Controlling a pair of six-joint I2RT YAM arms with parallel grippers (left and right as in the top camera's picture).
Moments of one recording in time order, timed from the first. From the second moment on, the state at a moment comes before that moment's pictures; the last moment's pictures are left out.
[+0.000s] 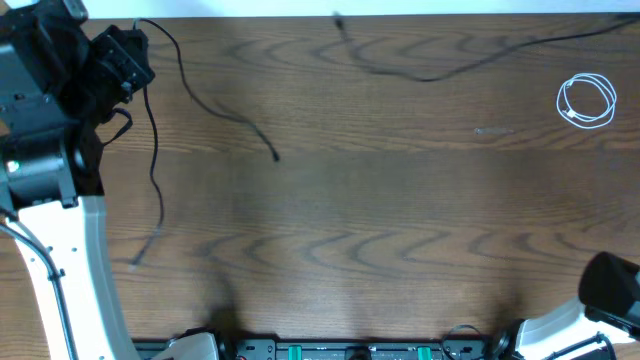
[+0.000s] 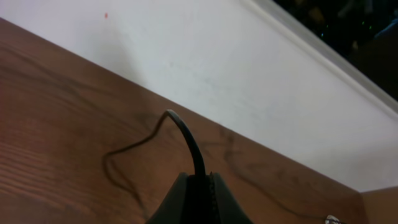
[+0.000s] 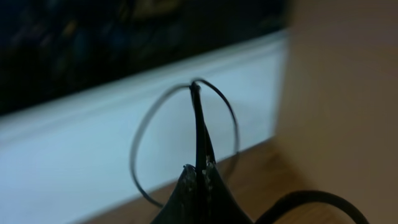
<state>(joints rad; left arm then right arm) 0.22 1.37 1.71 -0.81 0.36 -0.44 -0.45 1.81 2.53 -0.94 -0.06 0.13</state>
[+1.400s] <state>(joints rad) 0.08 1.45 1.71 -0.84 0.35 -0.40 -0.64 2.21 2.54 -1.36 -0.38 -0.01</state>
